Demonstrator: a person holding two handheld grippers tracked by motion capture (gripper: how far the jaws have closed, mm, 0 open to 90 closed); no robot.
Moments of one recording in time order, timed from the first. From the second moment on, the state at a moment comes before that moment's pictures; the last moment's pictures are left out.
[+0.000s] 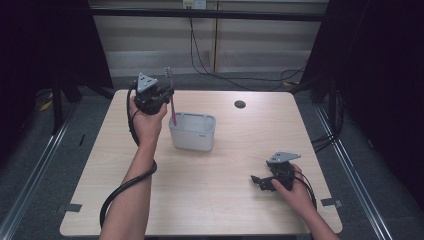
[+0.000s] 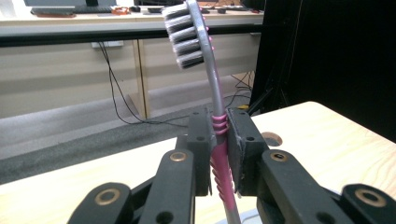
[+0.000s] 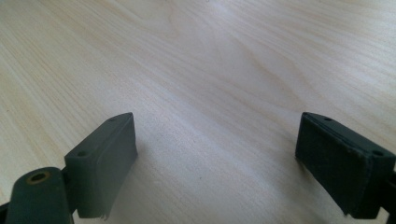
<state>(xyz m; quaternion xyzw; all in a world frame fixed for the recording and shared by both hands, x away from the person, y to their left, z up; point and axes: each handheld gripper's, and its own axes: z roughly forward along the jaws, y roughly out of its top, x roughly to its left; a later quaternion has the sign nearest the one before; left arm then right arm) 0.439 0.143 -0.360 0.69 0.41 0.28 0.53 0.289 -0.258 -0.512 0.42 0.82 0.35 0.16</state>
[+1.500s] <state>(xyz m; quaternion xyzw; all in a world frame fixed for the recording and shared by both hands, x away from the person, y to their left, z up) 0.425 0.148 -0.399 0.70 0.42 0.25 0.52 0.289 -0.258 -0.512 0.42 0.82 0.35 0.16</state>
